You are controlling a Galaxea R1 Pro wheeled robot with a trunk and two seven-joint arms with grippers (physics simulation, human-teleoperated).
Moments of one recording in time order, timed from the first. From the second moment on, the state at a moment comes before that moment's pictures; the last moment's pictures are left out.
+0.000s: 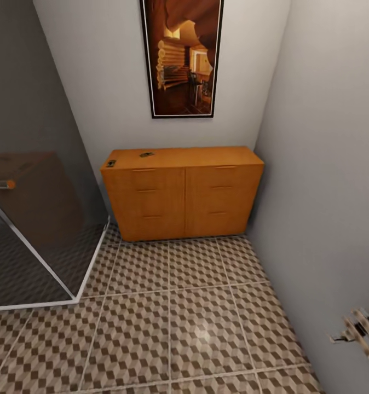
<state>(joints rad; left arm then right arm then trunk) -0.37 0.02 -1.96 -0.16 2.07 0.03 0.24 -0.27 0.05 0.69 0.04 -0.43 -0.13 -0.10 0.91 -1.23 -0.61</state>
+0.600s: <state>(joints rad) -0.37 0.02 -1.96 -0.16 2.07 0.03 0.24 -0.27 0.04 0.69 0.04 -0.43 -0.13 -0.10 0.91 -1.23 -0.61</state>
